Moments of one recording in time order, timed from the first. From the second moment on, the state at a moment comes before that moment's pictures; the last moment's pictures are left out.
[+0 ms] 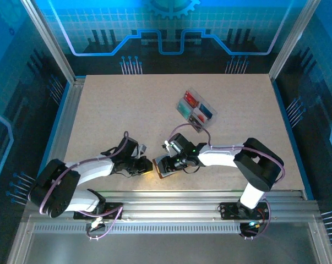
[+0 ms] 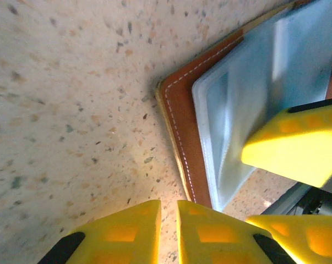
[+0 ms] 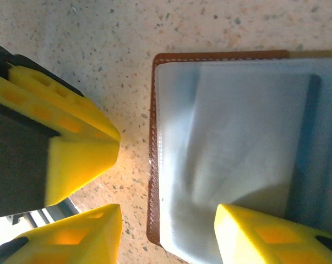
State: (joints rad) left arm -0.48 1.32 0.44 -0.14 0.53 -0.80; right arm 0.87 1.70 0.83 -0.12 -0.42 0.62
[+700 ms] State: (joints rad) left arm -0.44 1.41 0.64 -0.22 0.58 -0.80; right arm 0.87 1.73 0.83 -0.03 -0.53 0.61
